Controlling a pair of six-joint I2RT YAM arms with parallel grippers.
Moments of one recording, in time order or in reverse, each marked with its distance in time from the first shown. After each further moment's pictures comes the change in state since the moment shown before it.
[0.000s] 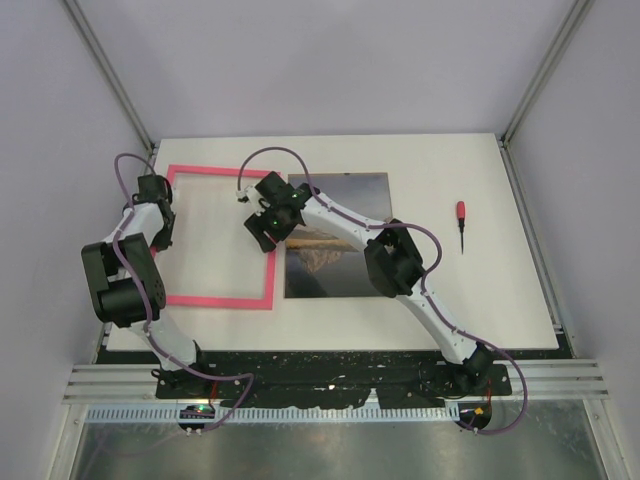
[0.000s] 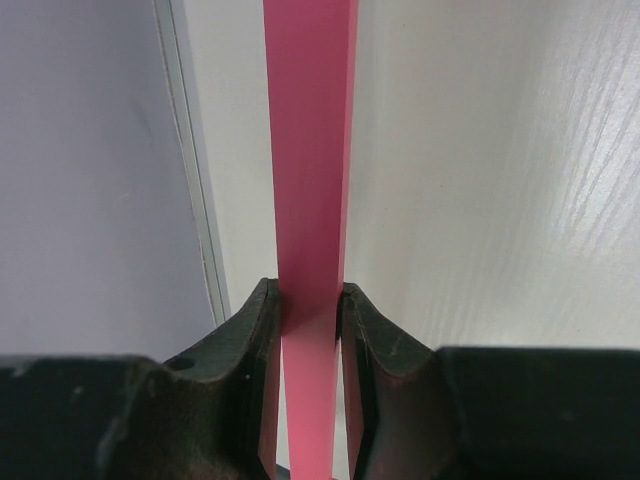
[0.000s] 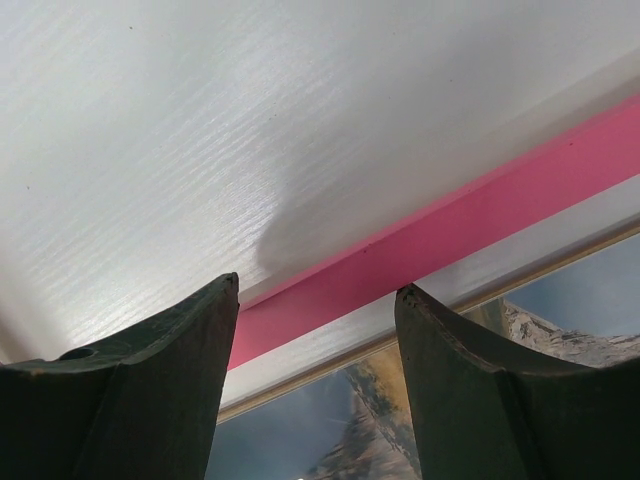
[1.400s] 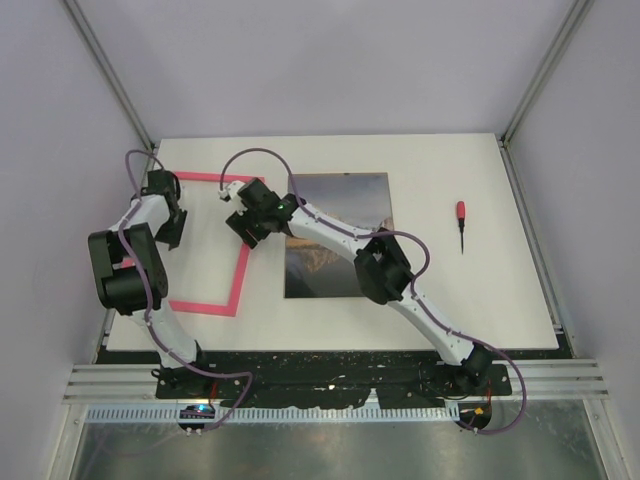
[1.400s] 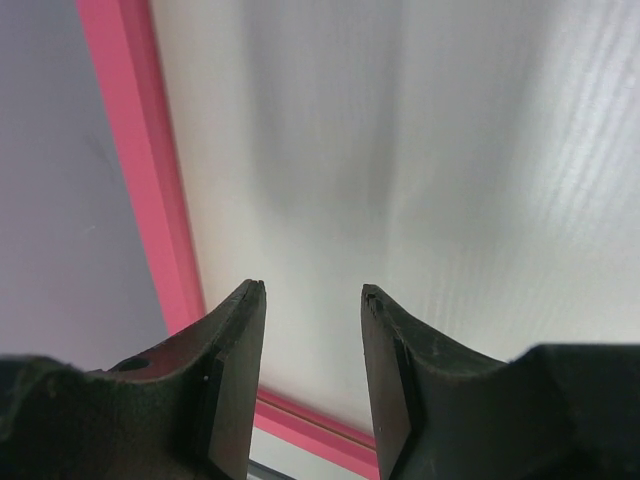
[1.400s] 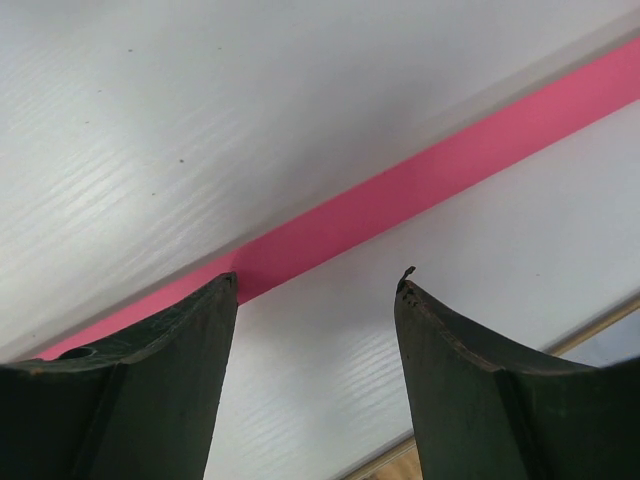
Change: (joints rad) left arm -0.023 0.108 0.101 -0.069 0.016 -0.014; right arm 0.062 0.079 0.103 0.165 0.162 0.008
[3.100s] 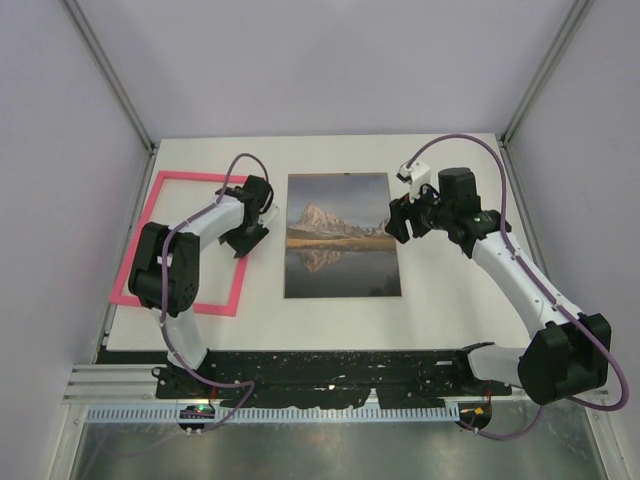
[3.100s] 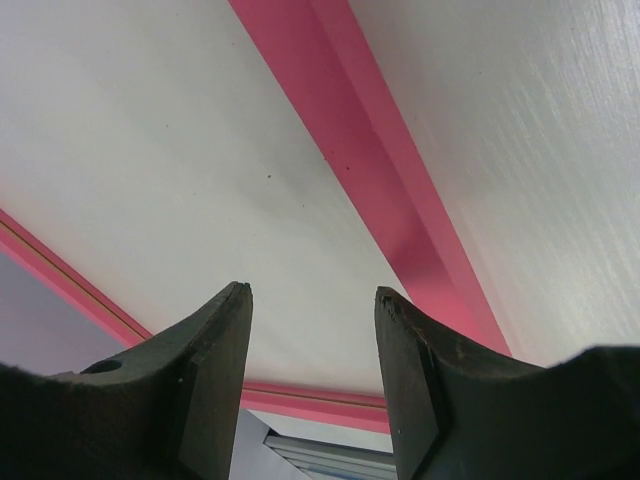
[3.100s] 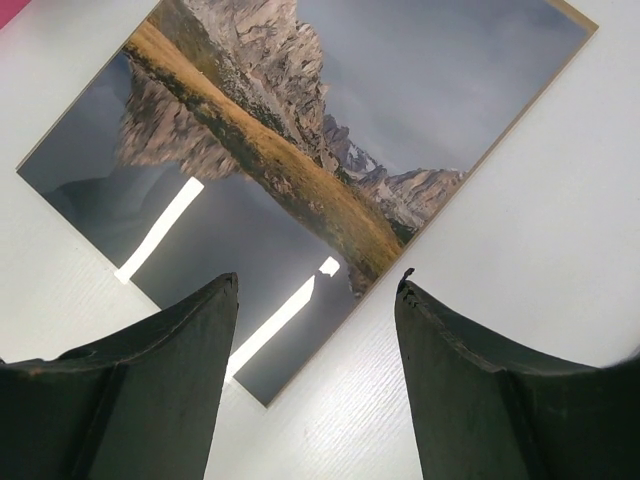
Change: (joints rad) left arm -0.557 -0.008 0.008 -0.212 -0.026 0.000; right arm -0.657 -1.368 -1.388 0.150 -0.351 -0.181
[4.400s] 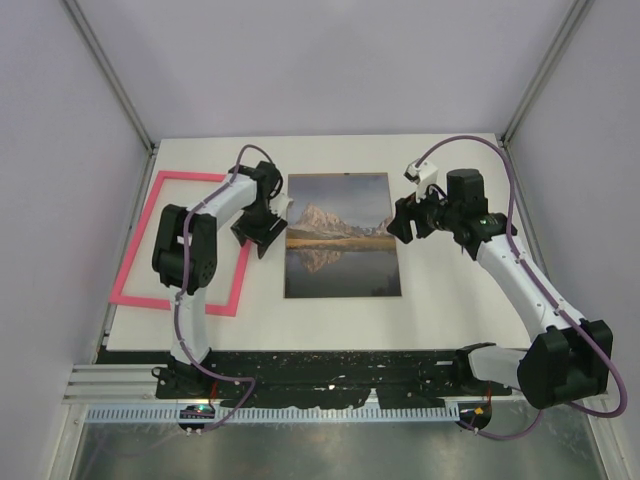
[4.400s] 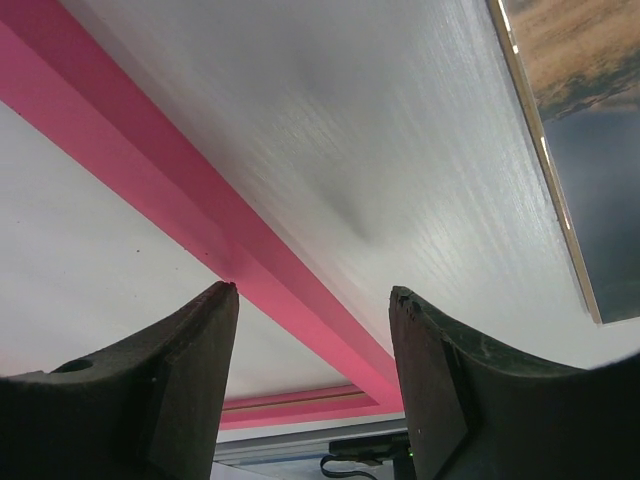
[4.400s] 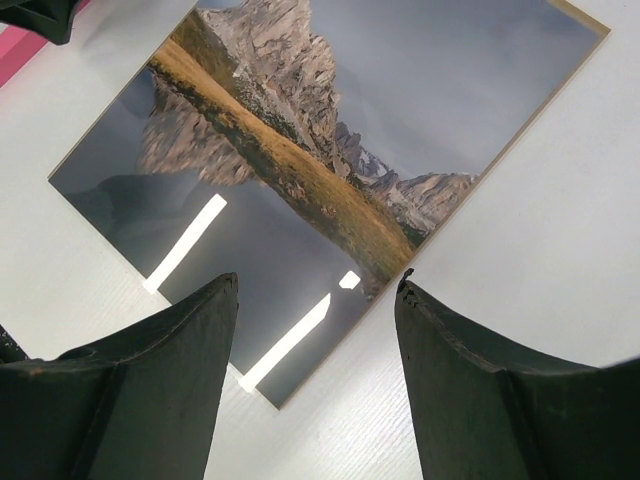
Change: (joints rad) left arm -0.008 0.232 0.336 -0.278 0.301 -0.110; right arm -0.056 -0.024 -0.030 0.025 -0.089 0.027
